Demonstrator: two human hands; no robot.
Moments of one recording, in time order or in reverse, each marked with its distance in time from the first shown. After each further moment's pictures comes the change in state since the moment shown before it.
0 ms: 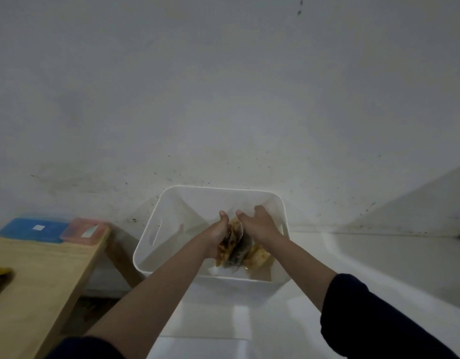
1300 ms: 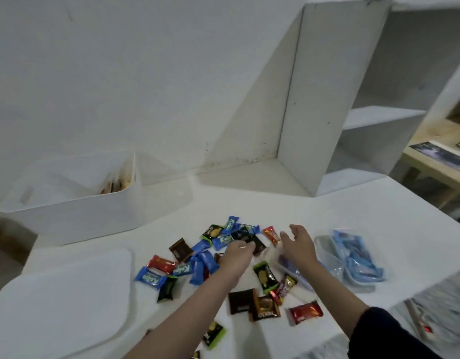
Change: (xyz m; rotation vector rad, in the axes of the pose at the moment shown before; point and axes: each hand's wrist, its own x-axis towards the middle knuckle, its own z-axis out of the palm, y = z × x) left_hand -0.177 -0.210 0.444 0.274 0.018 0.291; right_hand -0.356 0.336 -0.307 0.139 0.576 0.169
